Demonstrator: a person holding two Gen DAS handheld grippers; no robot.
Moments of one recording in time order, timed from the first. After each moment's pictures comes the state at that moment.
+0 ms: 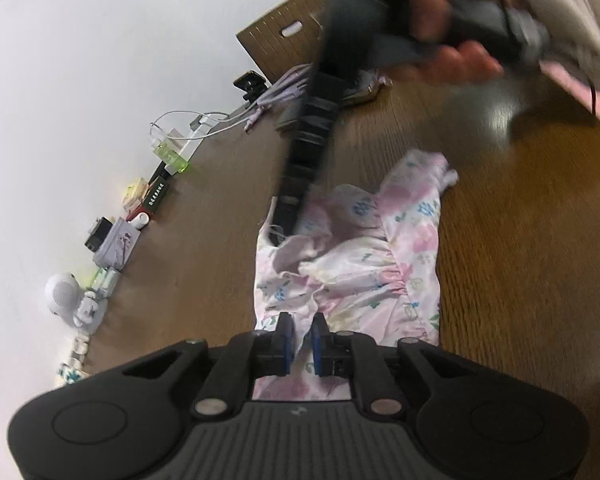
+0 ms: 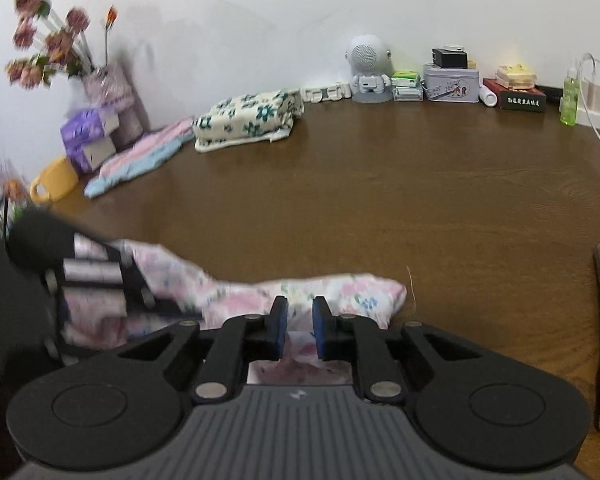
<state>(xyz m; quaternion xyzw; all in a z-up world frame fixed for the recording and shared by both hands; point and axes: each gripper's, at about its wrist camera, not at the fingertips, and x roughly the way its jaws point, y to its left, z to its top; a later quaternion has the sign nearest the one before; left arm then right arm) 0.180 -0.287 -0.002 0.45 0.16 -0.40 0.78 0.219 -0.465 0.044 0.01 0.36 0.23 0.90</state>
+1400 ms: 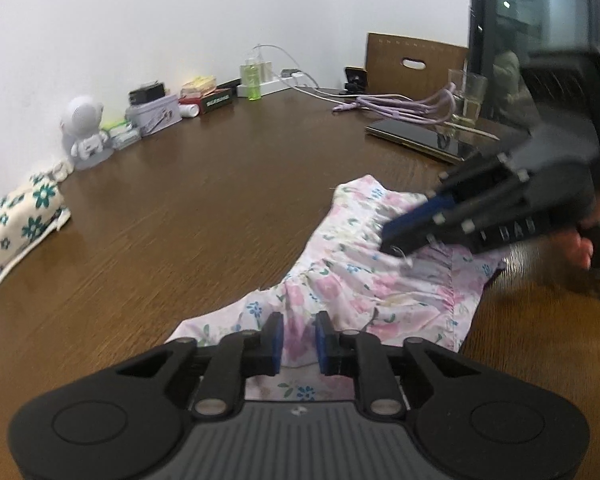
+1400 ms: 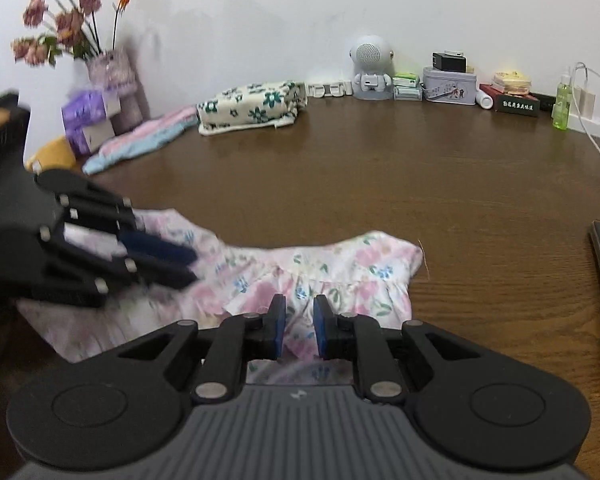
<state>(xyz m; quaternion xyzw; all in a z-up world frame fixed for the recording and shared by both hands) 0.225 -0.231 0.026 0.17 0.32 -0.38 0.85 0.186 -0.449 0.024 -0.01 0.34 0.21 0.92</state>
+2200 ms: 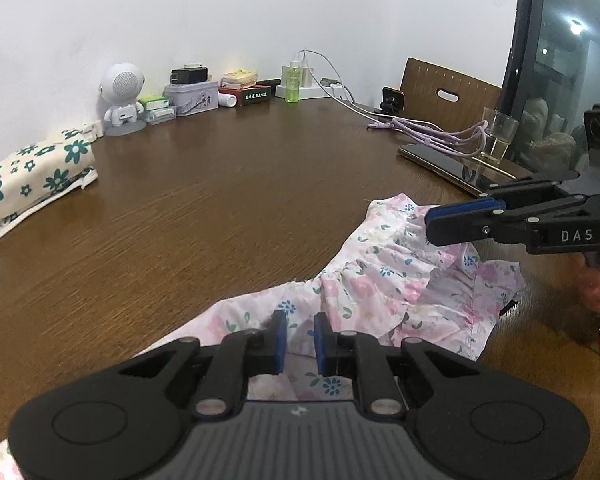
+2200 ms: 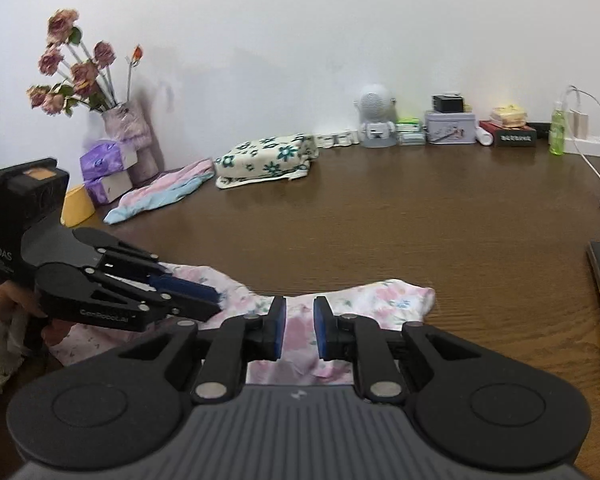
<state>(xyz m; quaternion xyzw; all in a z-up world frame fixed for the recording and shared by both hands) 0.234 -0.206 0.020 0.10 0.34 -0.35 0.87 0.169 -0.451 0.044 0.04 0.28 0.22 0.93</state>
